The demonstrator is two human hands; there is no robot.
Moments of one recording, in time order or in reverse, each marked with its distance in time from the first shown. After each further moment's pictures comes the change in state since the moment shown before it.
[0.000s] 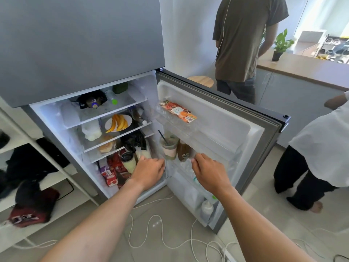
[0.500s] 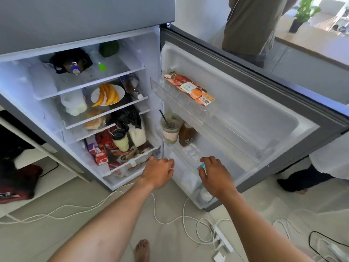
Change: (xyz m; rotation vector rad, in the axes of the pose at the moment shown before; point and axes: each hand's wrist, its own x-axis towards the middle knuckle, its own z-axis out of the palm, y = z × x) left_hand 0.034 -0.014 0.104 -0.082 -0.181 0.037; right_hand 0.013 0.025 0.089 -0.055 -0.302 0.216
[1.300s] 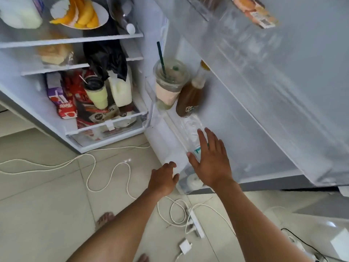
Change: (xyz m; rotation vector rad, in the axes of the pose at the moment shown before) left_hand 0.052 0.059 0.243 -0.613 -0.170 -0.373; right_hand 0.075 0.066 0.125 -0.245 0.053 -0.138
